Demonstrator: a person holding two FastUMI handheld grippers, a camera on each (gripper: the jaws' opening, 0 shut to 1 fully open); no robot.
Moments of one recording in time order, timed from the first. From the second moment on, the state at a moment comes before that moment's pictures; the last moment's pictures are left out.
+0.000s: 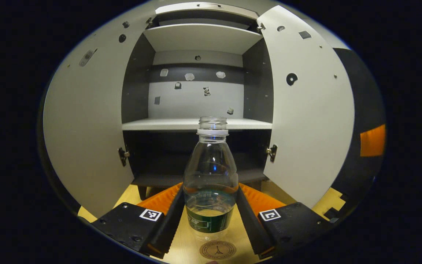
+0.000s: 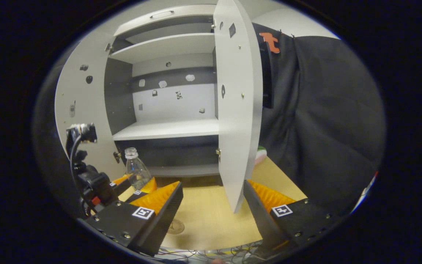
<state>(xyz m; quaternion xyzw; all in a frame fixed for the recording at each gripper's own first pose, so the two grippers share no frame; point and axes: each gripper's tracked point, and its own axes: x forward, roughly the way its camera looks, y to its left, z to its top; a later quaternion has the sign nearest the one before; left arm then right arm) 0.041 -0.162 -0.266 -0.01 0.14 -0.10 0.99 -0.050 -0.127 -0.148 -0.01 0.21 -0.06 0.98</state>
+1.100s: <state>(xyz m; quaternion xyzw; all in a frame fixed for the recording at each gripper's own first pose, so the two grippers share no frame) -0.001 -0.181 -0.374 -0.02 0.18 -0.11 0.98 -0.064 -0.134 -0.212 0.00 0.29 -0.04 0.96</state>
